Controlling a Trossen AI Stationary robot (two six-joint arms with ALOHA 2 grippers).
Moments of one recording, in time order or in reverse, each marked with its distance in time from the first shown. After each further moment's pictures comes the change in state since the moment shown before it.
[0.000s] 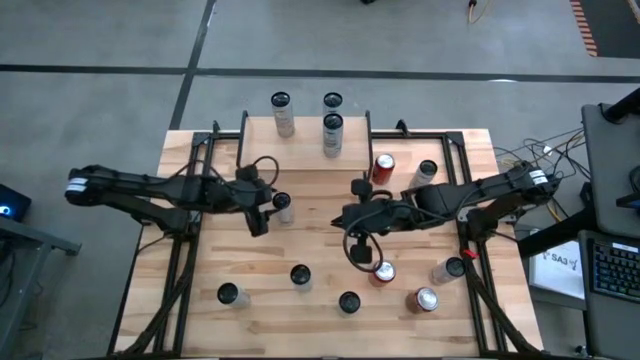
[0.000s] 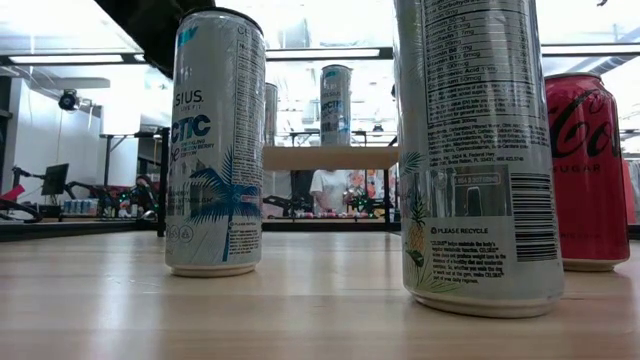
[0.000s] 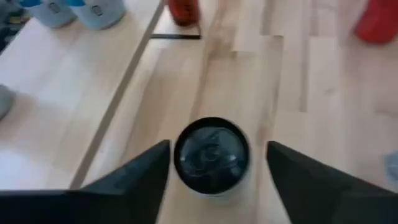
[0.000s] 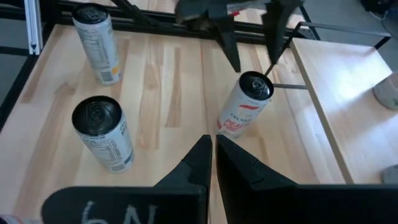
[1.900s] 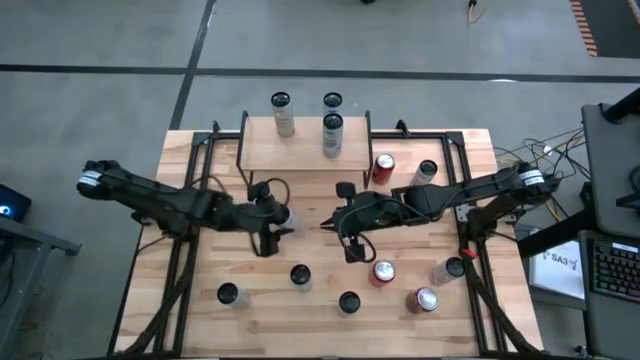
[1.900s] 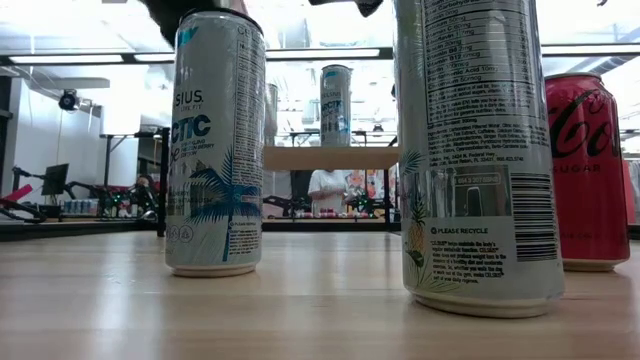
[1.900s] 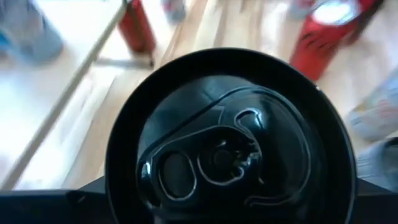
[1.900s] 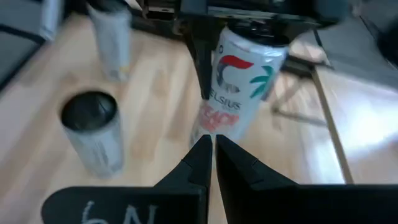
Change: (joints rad) left arm -0.205 0.133 0.128 0.055 -0.058 -0.159; right arm -0.069 0.026 -0.131 0.258 -0.160 -0.220
